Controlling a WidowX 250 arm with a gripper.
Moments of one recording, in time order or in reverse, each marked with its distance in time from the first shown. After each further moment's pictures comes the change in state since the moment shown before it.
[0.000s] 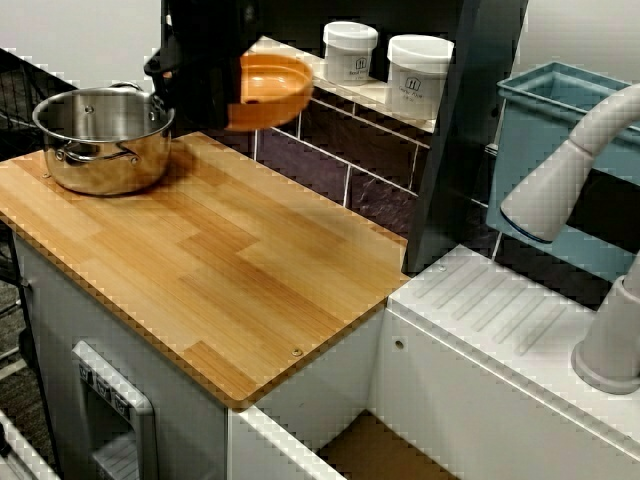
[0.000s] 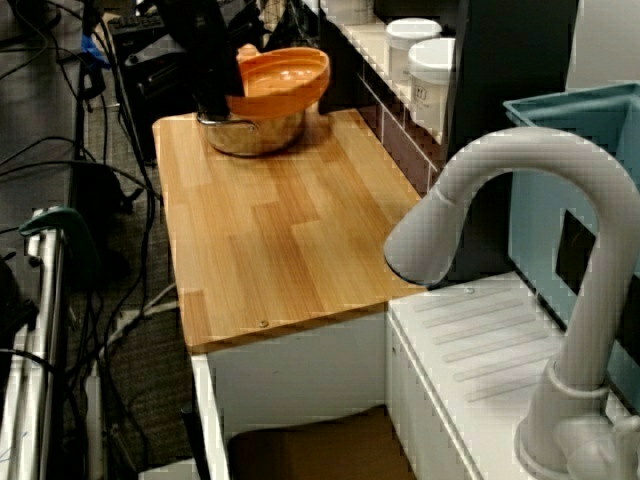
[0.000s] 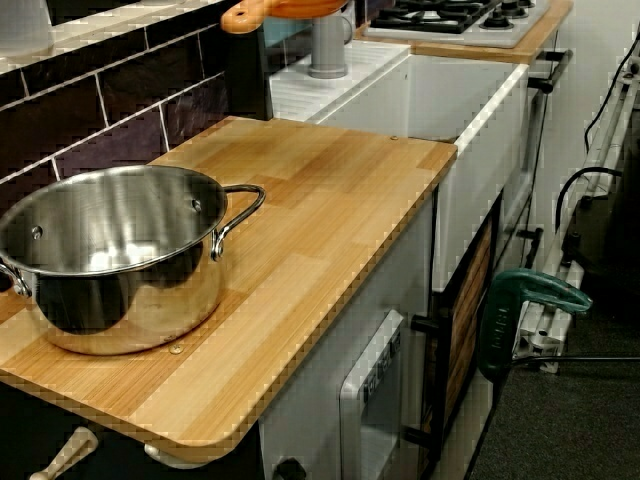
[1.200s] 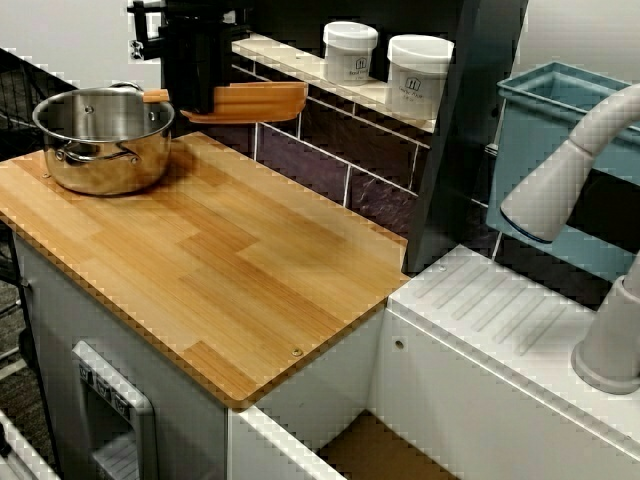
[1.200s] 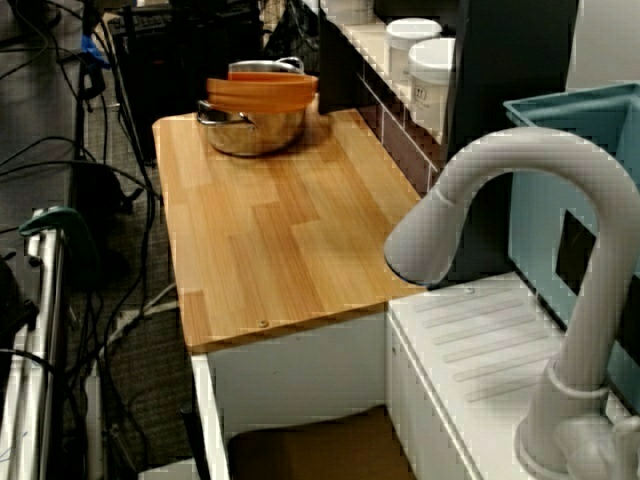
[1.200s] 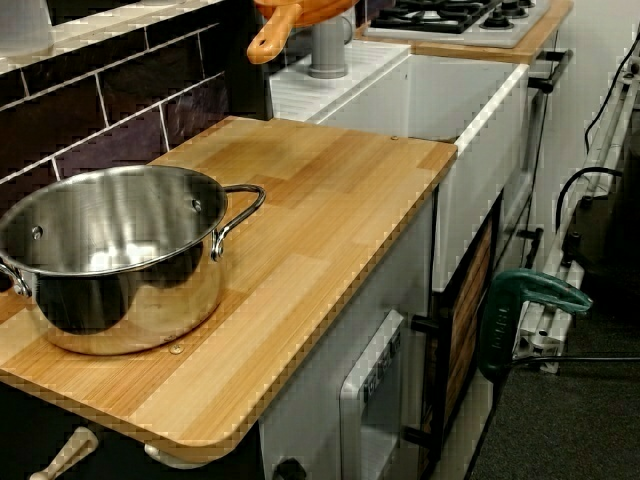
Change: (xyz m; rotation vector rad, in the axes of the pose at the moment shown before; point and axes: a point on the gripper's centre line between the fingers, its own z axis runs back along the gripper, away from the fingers) arm -0.007 -0.005 0.013 -0.340 -0.158 -0.033
